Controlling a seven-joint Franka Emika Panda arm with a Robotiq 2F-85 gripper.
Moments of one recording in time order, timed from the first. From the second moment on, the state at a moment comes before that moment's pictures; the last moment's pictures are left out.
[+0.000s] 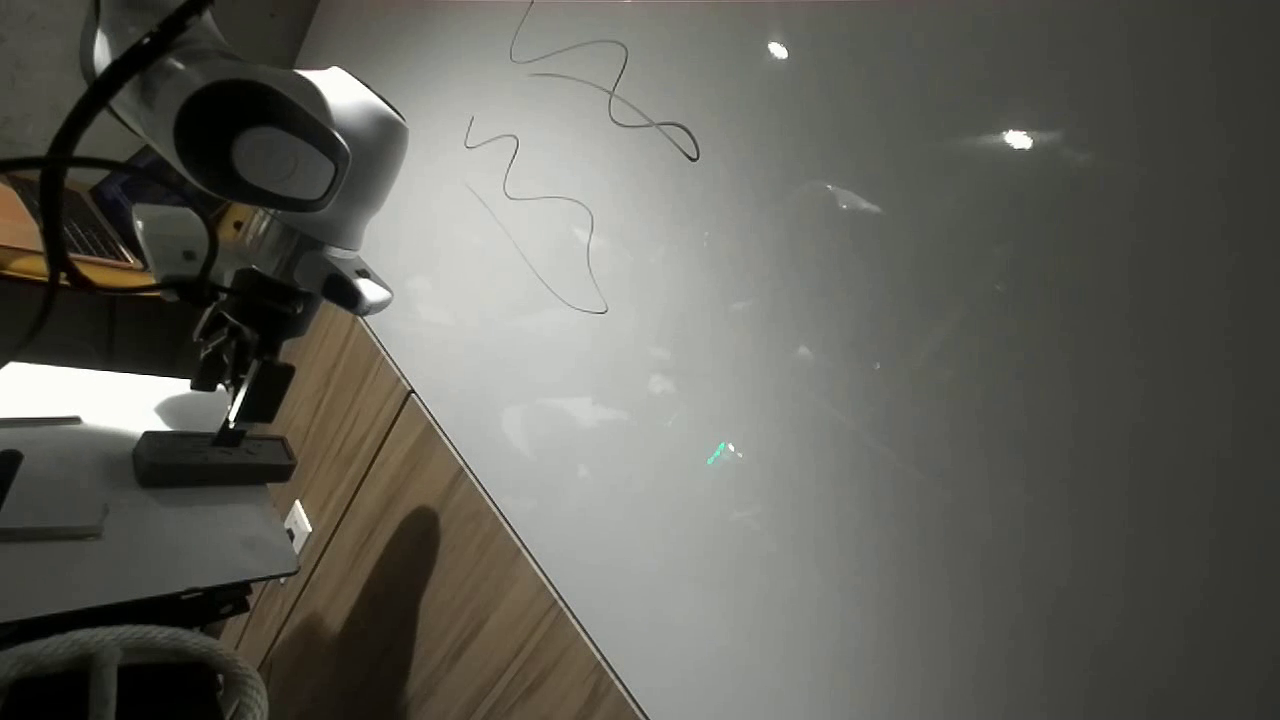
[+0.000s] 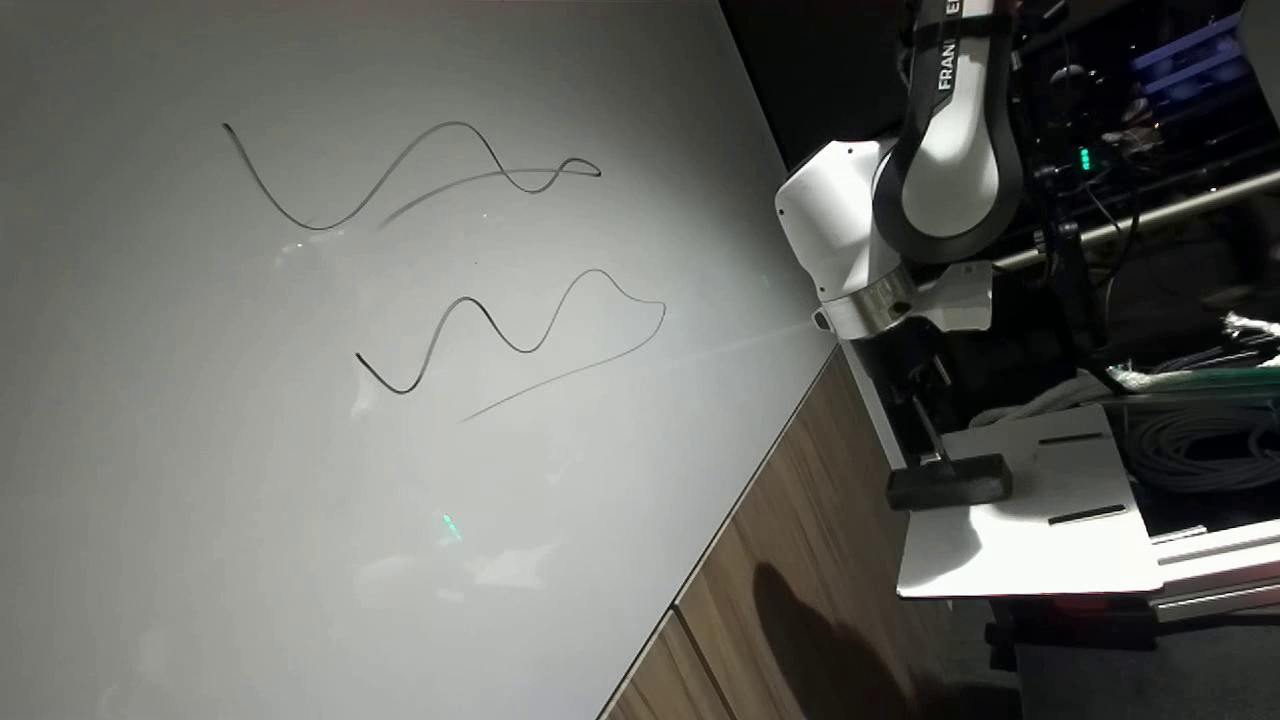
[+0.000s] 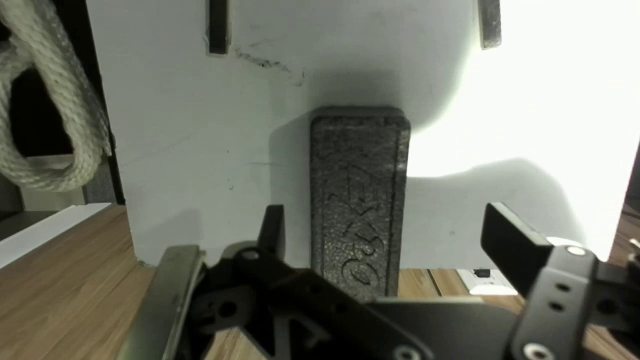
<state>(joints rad) 0.01 -0.07 0.11 -2.79 -0.10 2.64 0.23</state>
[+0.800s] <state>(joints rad) 0.01 0.06 0.06 -2.78 -0.13 2.72 0.22</state>
